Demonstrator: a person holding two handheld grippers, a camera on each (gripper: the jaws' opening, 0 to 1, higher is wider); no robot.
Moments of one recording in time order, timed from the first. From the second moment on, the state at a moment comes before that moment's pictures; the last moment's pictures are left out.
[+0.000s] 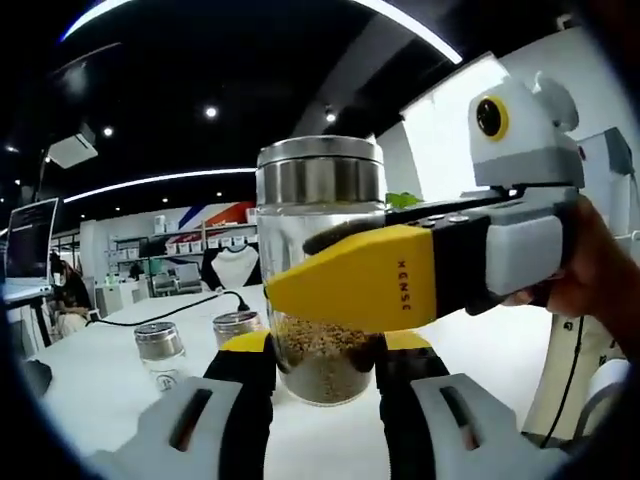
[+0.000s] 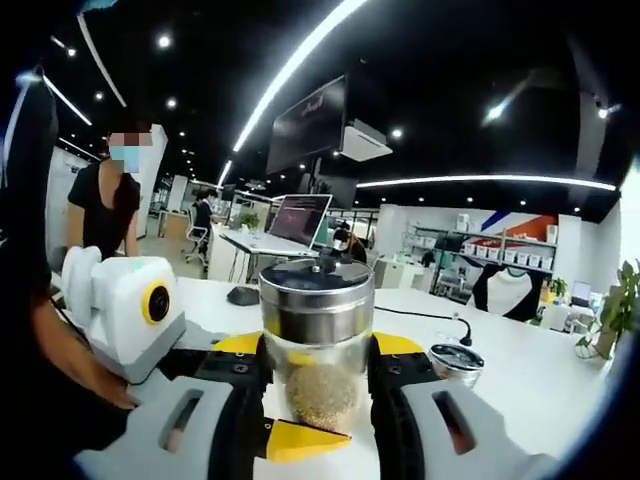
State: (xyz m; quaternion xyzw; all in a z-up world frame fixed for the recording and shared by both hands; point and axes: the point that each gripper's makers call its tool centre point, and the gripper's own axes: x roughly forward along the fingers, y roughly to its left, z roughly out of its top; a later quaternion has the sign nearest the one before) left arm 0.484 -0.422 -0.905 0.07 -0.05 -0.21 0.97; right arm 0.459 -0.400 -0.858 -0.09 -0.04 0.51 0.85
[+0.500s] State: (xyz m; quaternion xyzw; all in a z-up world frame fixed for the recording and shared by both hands) left arm 0.469 -0.434 -0.922 0.09 -0.01 -0.30 0.95; right arm 0.459 -0.408 -0.869 -0.03 0.01 0.53 0.85
